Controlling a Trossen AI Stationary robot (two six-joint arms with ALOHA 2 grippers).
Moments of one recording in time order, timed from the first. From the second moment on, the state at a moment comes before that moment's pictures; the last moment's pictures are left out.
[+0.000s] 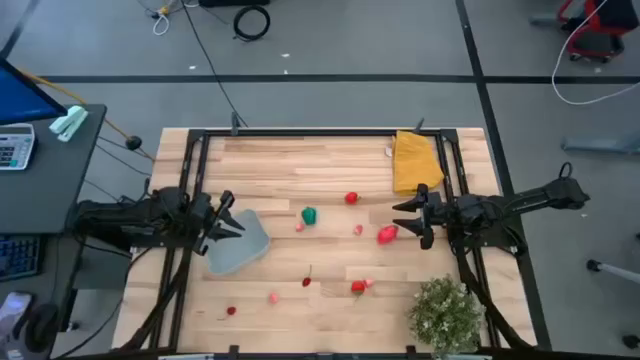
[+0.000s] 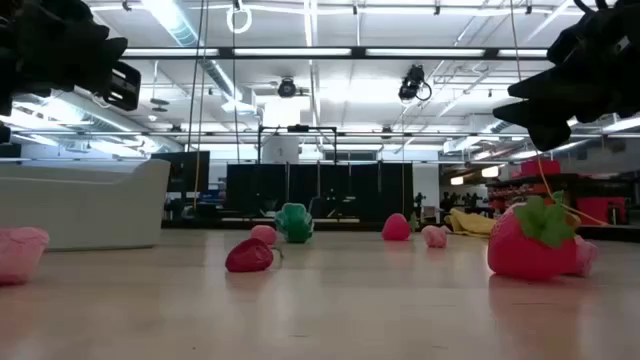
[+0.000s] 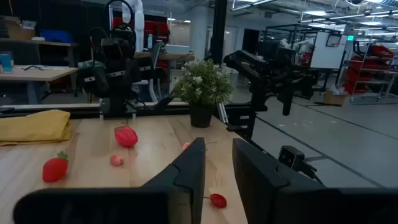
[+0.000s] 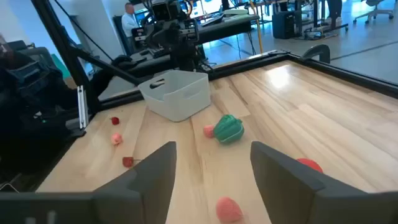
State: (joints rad) left arm 0.02 0.06 0.01 0.16 0.35 -0.12; right arm 0.19 0.28 0.03 0.16 0.26 0.29
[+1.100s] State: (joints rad) left arm 0.02 0.06 0.01 0.16 0.35 -0.12; right arm 0.19 0.28 0.03 0.16 0.26 0.29
